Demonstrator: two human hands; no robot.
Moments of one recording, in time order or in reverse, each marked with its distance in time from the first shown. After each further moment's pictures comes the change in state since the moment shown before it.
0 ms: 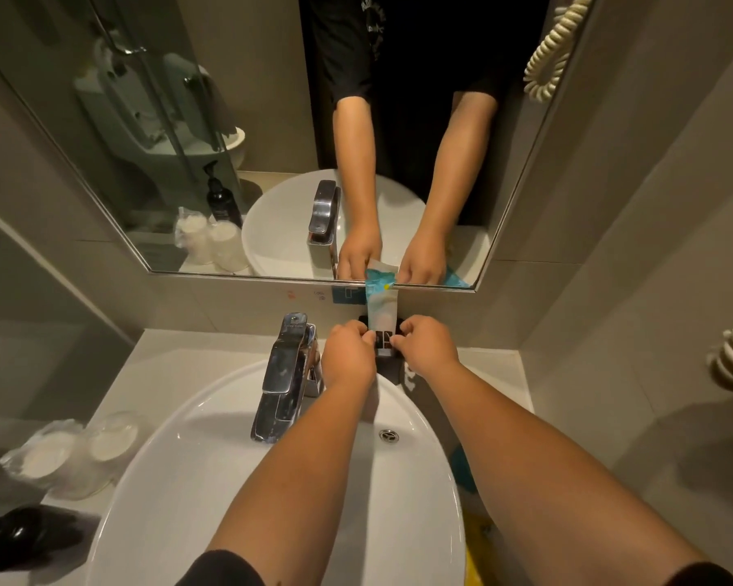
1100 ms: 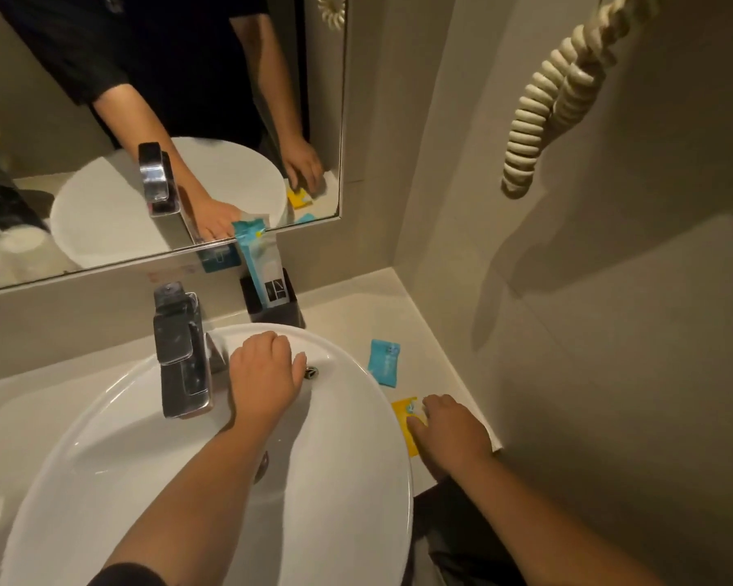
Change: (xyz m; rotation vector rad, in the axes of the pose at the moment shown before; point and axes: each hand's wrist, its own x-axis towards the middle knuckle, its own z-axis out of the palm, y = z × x) left_hand -0.058 -0.084 0.022 0.481 -0.005 0.793; right_hand -0.239 0.158 0.045 -0.316 0.102 0.408
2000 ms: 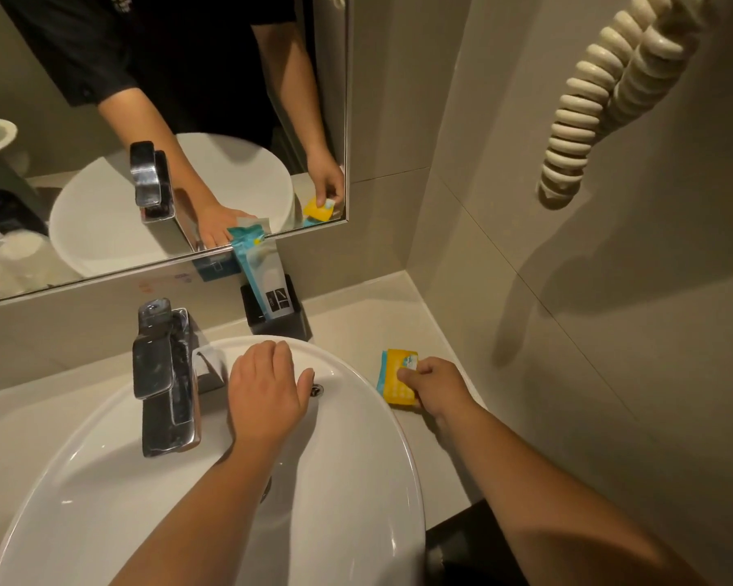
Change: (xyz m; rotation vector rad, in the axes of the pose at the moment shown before) left_hand 0.002 -0.004 0.022 0.080 0.014 -0.029; right_hand 0.084 -0.045 -0.026 0.980 -0.101 0.315
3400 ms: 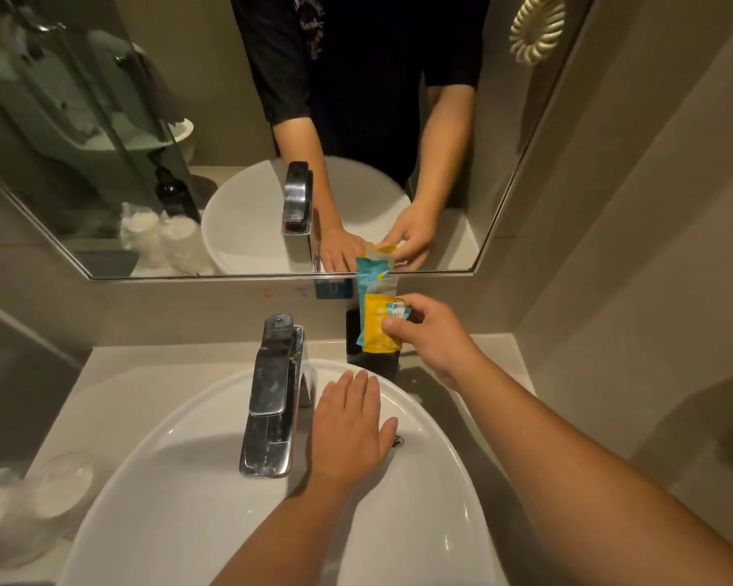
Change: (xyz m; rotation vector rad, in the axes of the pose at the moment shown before) left_hand 0.002 0.005 -0.017 0.015 -0.183 -0.041; right_hand 0.016 -0.162 0.106 -0.011 -0.550 -0.529
